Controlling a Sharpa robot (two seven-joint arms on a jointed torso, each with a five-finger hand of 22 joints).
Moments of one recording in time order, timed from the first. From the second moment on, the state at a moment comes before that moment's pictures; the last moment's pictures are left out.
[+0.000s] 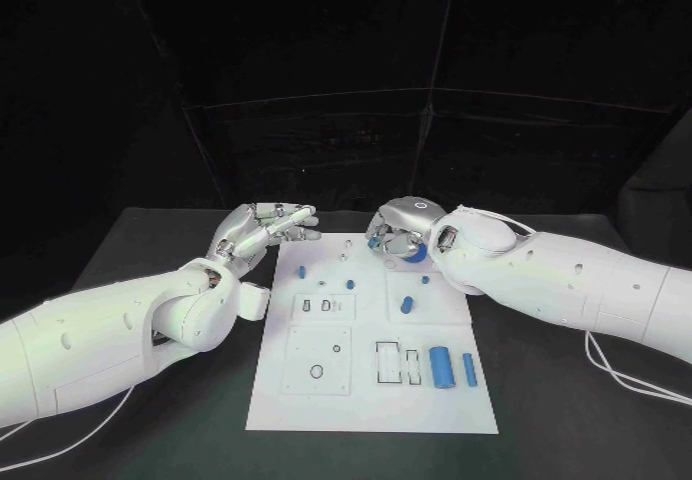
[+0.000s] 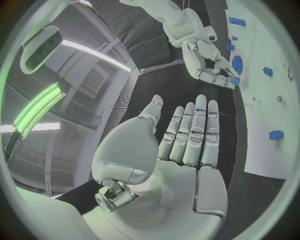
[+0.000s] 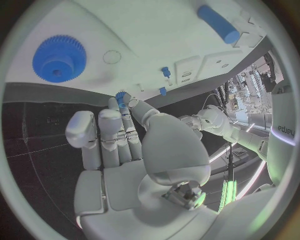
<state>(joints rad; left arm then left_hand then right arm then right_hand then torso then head) 1.22 -0.82 -0.13 1.48 -0.06 -0.25 0.64 1.20 0.10 0.00 -0.08 0.06 0.93 0.24 0.10 0.07 1.01 0.19 0.13 0.07 1.08 0.14 0.20 0.10 0.17 0.82 0.26 0.27 0.10 1.26 -0.56 -0.03 1.20 -1.64 -0.31 -0.01 1.28 0.05 0.39 -0.28 0.12 1.06 0.15 0.07 0.07 1.22 0.08 0.06 0.07 1.47 0.00 1.03 0.79 0.12 1.26 0.10 1.32 1.05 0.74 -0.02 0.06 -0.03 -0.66</state>
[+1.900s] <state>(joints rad) 1.24 -0.83 -0.13 1.49 -0.06 -0.25 0.63 1.20 0.10 0.00 -0.08 0.06 0.93 0.24 0.10 0.07 1.01 0.19 0.13 0.07 1.08 0.14 0.20 0.10 0.17 0.82 0.26 0.26 0.10 1.27 -0.41 -0.03 1.04 -1.63 -0.28 -0.01 1.26 0.04 0.41 -0.26 0.12 1.06 0.15 0.07 0.07 1.21 0.08 0.06 0.07 1.47 0.00 1.06 0.81 0.12 1.26 0.10 1.34 1.06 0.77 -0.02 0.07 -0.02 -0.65</state>
